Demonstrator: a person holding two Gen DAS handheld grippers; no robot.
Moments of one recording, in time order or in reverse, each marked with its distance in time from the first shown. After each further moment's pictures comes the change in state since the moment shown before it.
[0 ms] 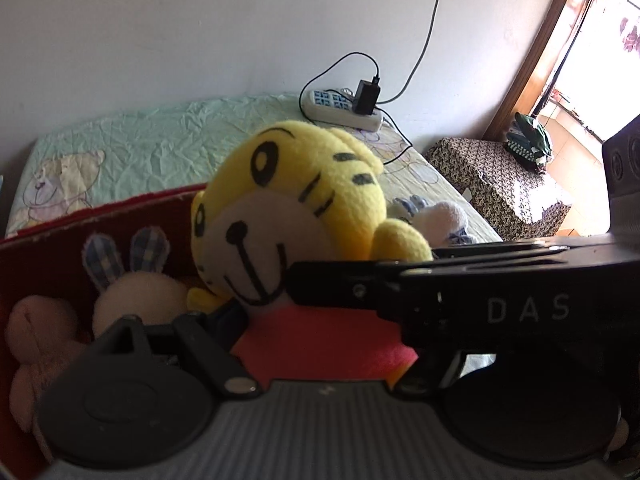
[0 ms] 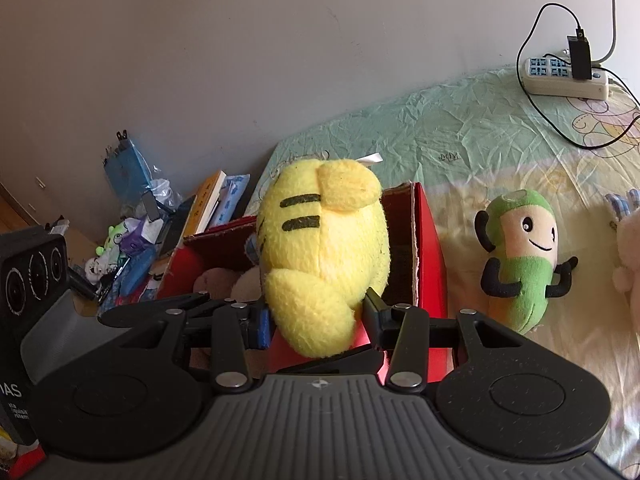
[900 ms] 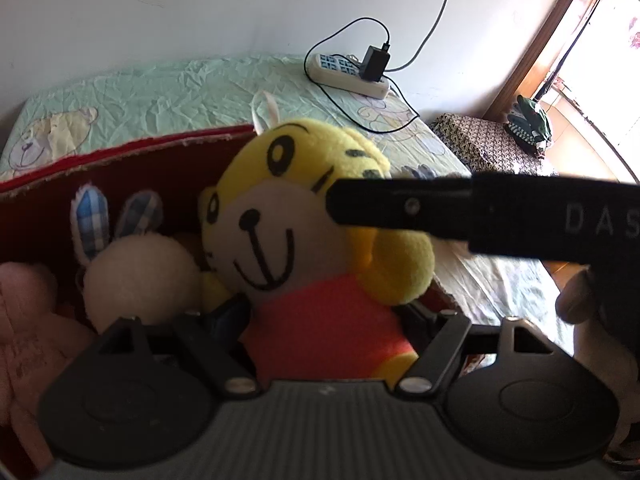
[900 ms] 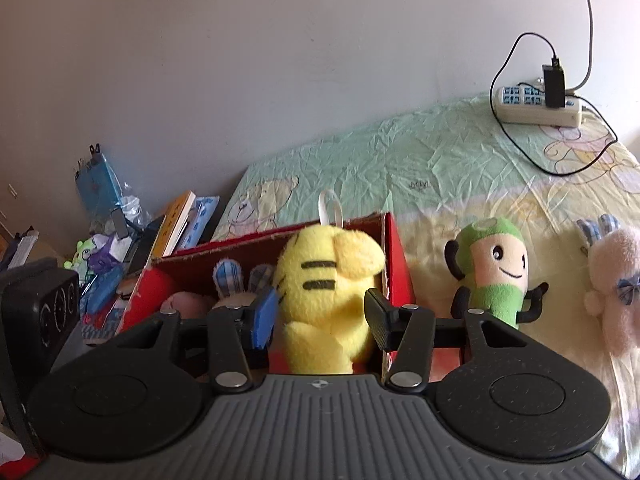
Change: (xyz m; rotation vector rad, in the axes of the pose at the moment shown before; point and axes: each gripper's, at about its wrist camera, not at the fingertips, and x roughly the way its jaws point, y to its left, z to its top) left arm 0.022 0.016 -0.014 -0.026 0.076 -0.023; right arm -0.003 0.003 0.007 -0.023 -0.110 -0.107
